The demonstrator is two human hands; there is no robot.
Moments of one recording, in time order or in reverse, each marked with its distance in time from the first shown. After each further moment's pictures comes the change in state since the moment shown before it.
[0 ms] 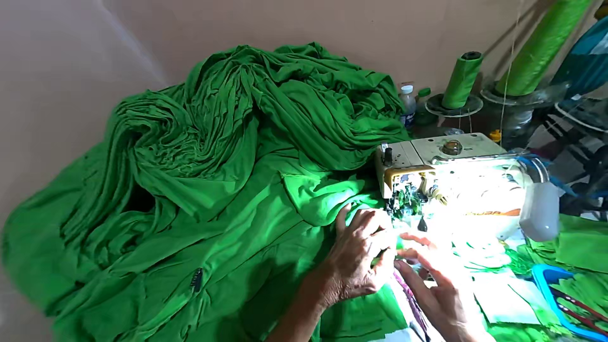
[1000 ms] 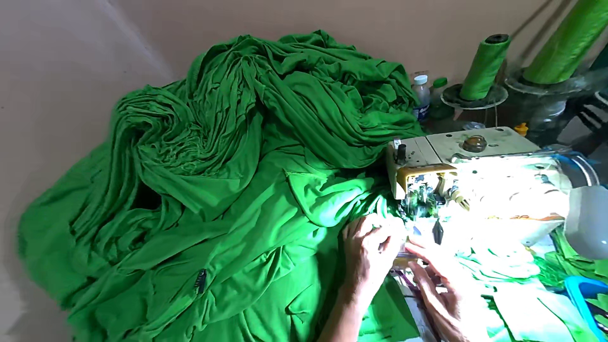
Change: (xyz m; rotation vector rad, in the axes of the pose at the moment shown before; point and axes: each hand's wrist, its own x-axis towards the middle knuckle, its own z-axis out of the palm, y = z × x) left_hand -0.005 -0.020 0.075 0.032 0.486 -0.366; right_hand -0.019 0.027 0.014 0.020 0.033 0.080
